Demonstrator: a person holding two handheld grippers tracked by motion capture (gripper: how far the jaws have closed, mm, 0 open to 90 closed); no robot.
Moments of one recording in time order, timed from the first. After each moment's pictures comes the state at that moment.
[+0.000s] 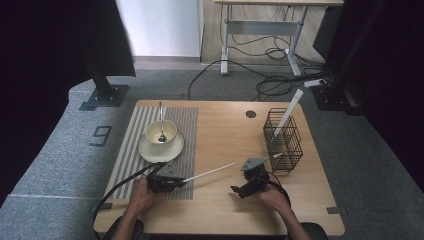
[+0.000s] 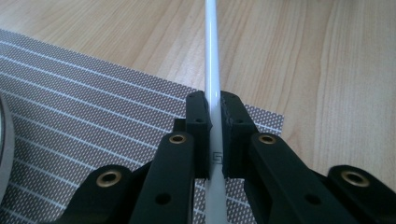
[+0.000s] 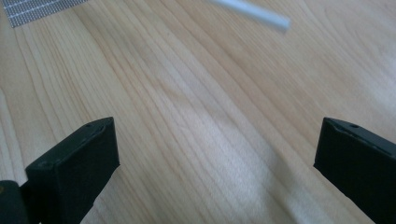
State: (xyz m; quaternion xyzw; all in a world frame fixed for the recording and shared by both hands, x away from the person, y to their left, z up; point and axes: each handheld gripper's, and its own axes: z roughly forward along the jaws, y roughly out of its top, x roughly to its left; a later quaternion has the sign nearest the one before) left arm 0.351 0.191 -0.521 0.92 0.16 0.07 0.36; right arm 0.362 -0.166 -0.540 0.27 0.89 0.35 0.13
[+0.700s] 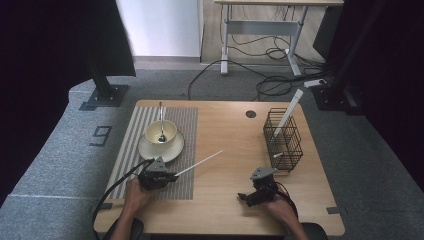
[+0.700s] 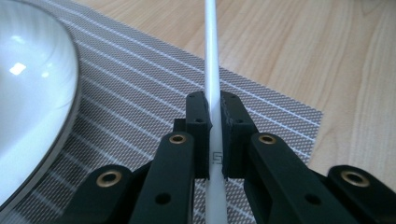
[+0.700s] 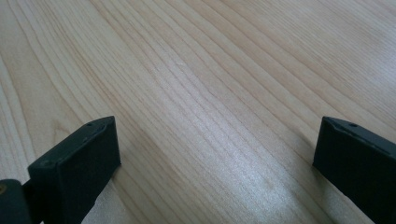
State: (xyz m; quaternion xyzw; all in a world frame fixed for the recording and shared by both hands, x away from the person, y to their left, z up) left arm 0.357 0.219 -0.523 0.89 0.24 0.09 0.38; right arm 0.338 -0.192 -0.559 0.31 0.87 0.36 0.13
